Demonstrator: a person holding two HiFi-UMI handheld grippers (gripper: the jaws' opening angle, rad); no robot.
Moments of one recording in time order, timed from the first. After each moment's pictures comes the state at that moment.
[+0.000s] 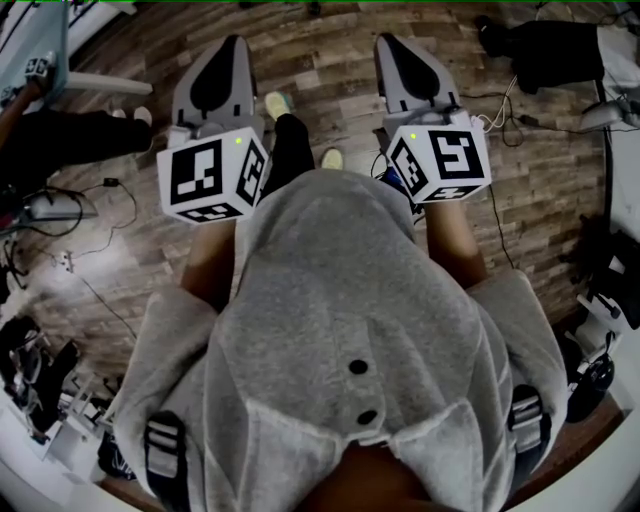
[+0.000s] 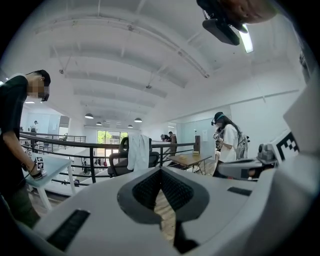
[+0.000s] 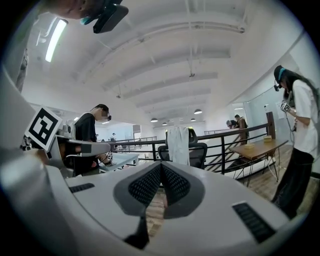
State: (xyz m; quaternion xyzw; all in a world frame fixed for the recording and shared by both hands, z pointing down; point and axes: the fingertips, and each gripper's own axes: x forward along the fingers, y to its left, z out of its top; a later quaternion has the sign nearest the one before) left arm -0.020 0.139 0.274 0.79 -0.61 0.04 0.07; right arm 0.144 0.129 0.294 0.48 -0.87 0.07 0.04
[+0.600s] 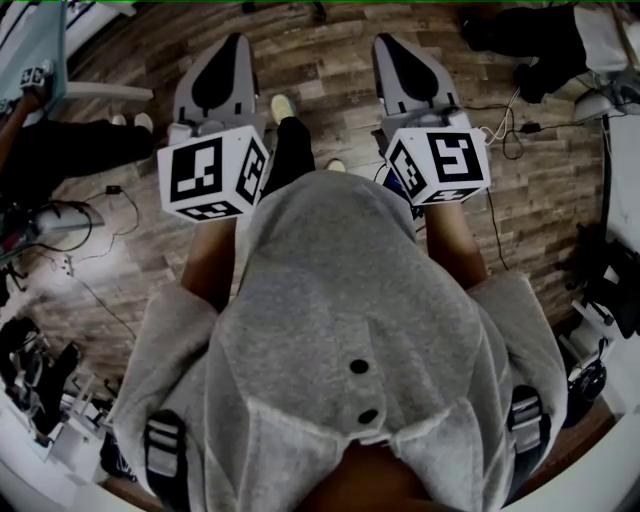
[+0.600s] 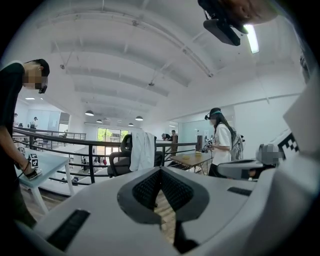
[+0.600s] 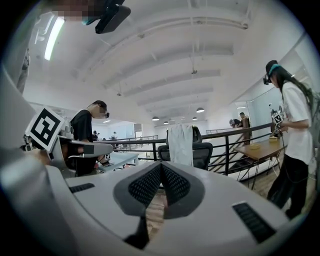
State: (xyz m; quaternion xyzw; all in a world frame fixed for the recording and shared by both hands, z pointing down) left arm -0.049 0.061 0.284 0.79 -0.61 0.04 0.08; right arm 0.109 0.054 0.300 0.47 -0.88 0.07 0.05
